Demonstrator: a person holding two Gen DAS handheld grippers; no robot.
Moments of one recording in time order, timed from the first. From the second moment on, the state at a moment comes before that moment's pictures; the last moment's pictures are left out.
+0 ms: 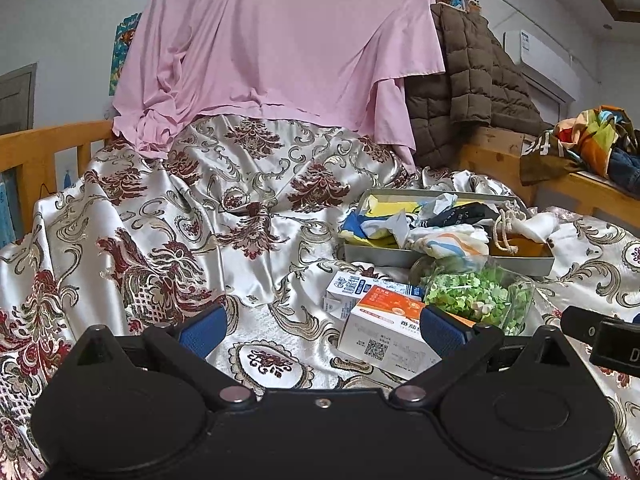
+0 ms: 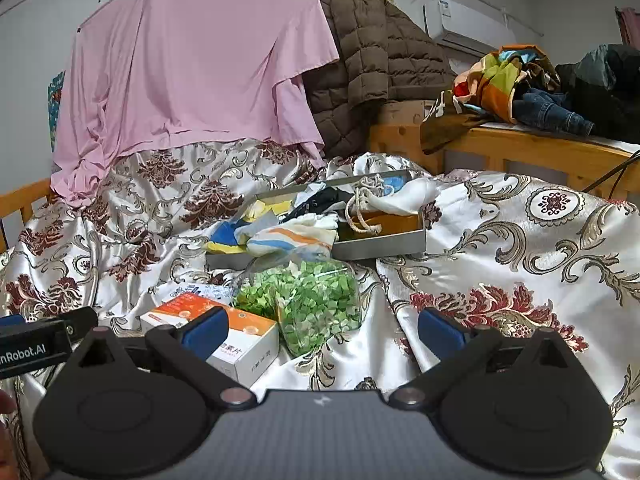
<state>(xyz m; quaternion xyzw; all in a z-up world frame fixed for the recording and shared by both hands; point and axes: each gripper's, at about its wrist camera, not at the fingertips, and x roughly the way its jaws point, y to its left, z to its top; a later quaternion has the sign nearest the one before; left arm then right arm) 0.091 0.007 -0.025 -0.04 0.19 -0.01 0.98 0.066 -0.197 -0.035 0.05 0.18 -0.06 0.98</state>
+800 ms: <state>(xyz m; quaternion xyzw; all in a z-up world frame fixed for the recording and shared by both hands) 0.094 0.010 -0.036 -0.04 0.21 0.00 0.98 0.073 -0.192 -0.044 0.03 0.20 -0.07 0.98</state>
